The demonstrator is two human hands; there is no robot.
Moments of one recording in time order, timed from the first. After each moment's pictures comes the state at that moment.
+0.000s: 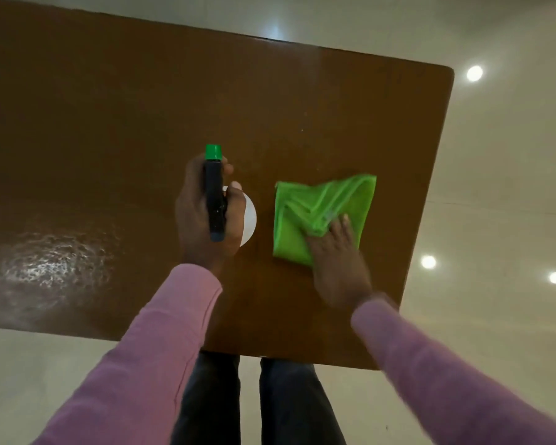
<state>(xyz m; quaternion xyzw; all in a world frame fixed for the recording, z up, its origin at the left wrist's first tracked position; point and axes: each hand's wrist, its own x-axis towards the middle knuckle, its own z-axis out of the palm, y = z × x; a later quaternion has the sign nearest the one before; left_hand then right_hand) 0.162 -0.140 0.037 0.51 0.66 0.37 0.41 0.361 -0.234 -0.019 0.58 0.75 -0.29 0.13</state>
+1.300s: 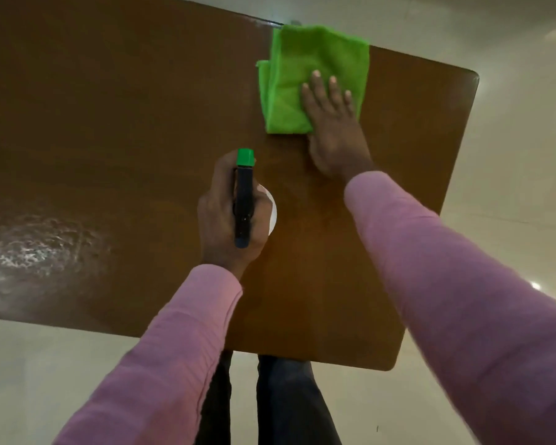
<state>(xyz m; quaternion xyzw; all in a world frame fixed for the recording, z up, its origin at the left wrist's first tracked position) 0.151 -0.152 0.030 0.51 0.66 0.37 0.40 0.329 -0.049 -0.051 0.62 0.75 -0.22 0.03</state>
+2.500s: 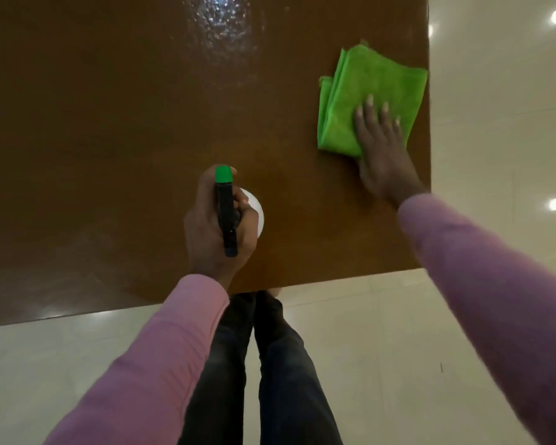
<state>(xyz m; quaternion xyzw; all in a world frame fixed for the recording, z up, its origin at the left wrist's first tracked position) 0.094 -0.272 0.031 0.54 0.60 0.30 0.51 0.383 -0.270 -0.040 0.73 0.64 -0.23 0.05</state>
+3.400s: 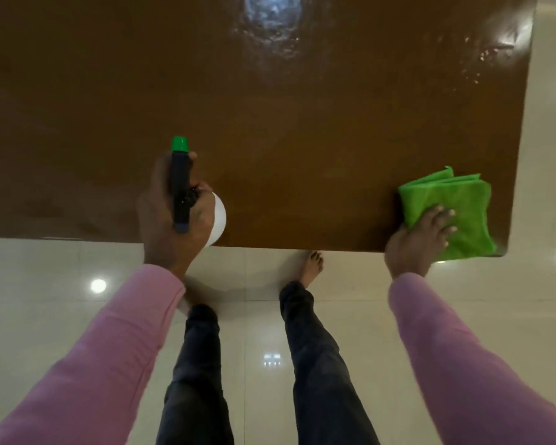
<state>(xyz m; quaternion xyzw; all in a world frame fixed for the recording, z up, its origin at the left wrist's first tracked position) -0.110 -0.306 0.034 0.52 0.67 0.33 0.41 0.205 -0.411 -0.043 0.93 0.29 -0.20 0.00</state>
